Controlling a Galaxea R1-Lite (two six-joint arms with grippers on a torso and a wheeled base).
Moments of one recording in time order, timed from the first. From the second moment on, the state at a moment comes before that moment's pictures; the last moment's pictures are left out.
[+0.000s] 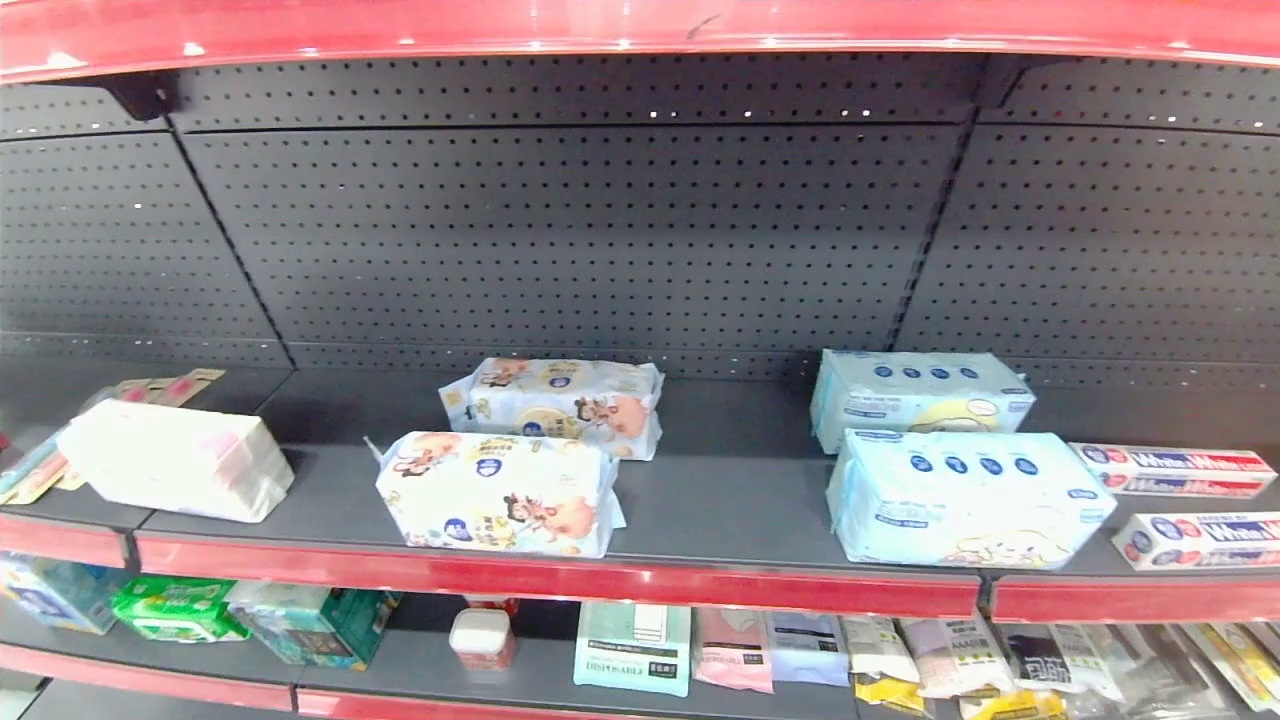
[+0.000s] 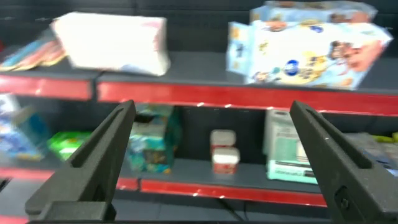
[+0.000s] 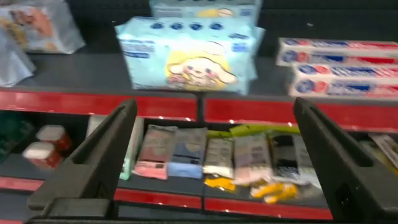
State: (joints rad) left arm 0.00 0.00 0.00 0.00 0.00 0.01; right arm 0.00 0.00 0.00 0.01 0.00 0.00
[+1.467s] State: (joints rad) left arm 0.32 0.99 -0.64 0.05 0.05 -0.03; right arm 0.00 0.00 0.00 0.00 0.00 0.00
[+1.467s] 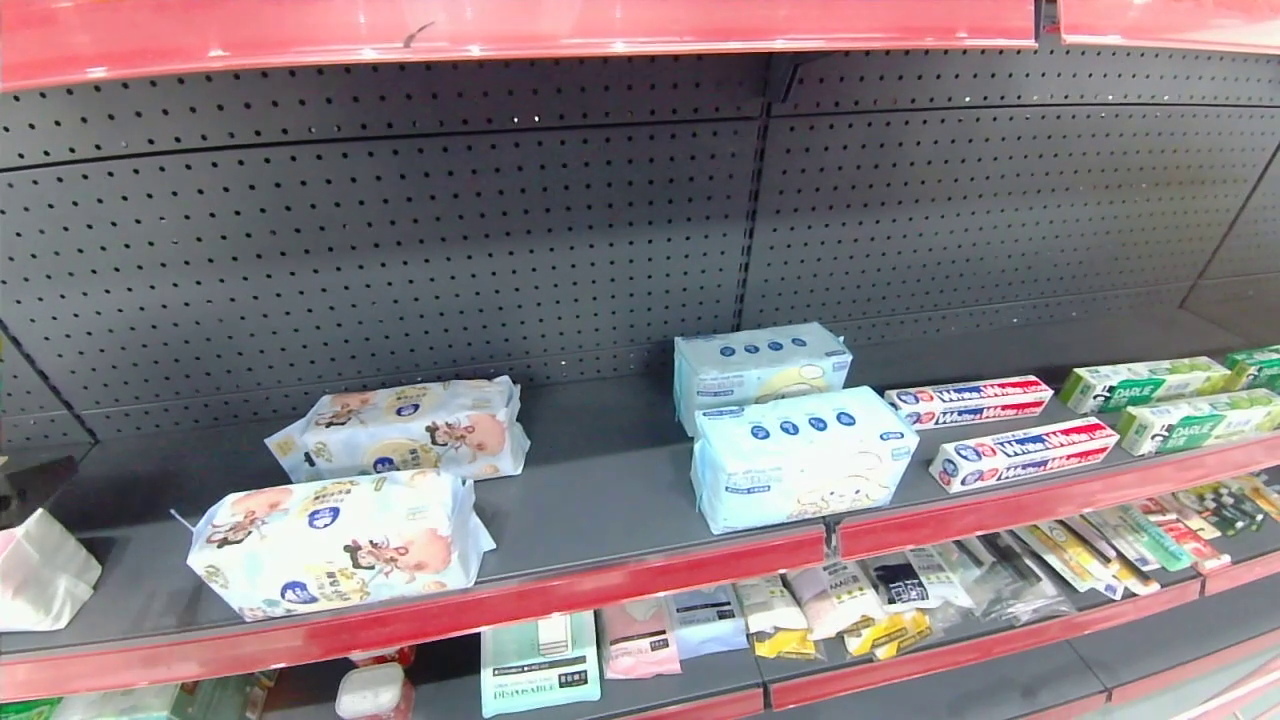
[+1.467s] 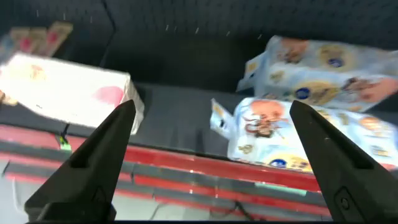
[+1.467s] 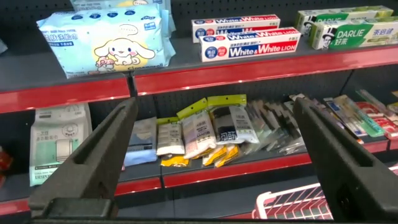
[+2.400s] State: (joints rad) left arm 0.49 1.34 -0.54 -0.09 -0.02 0.08; right arm 0.00 0.00 0.00 0.00 0.00 0.00
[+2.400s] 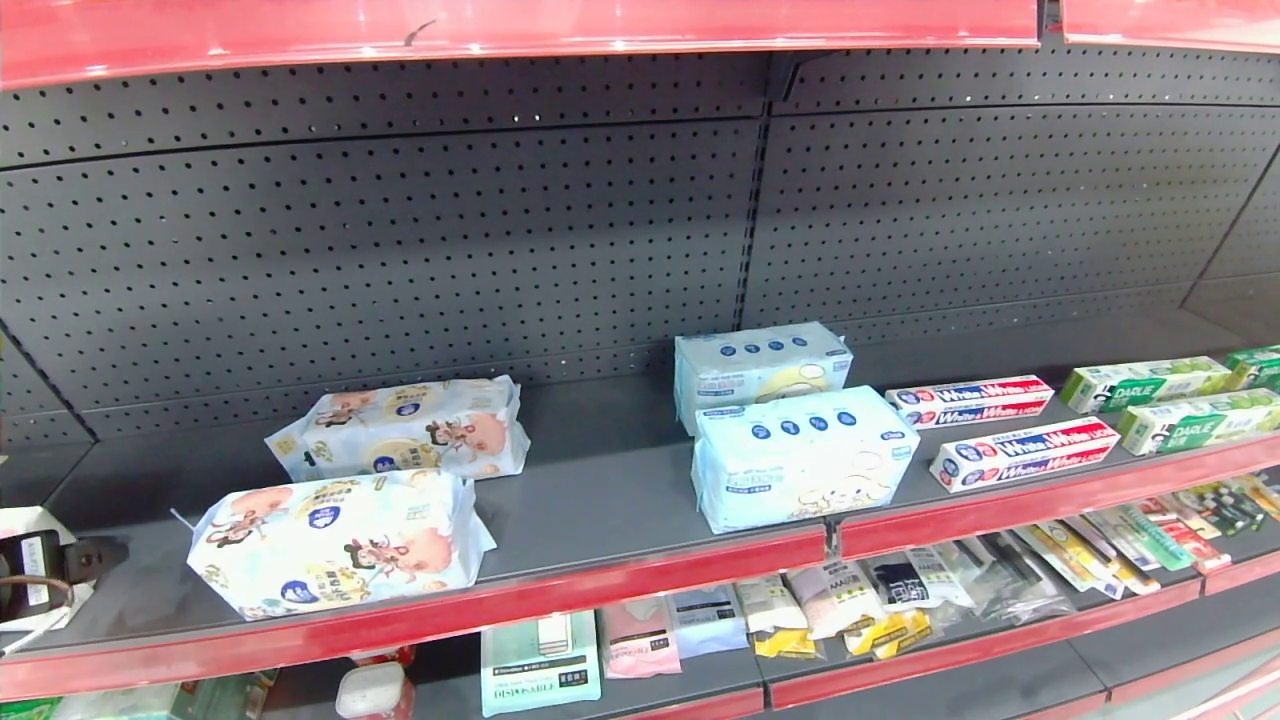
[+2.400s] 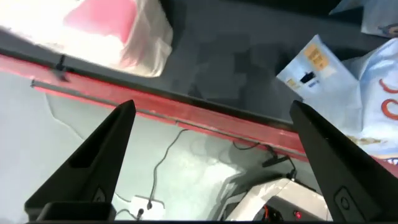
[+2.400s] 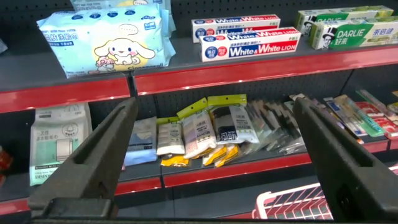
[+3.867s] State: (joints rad) left arm 0.33 1.47 -0.52 -0.21 -0.03 0.08; right arm 0.00 0.00 0.00 0.00 0.00 0.00
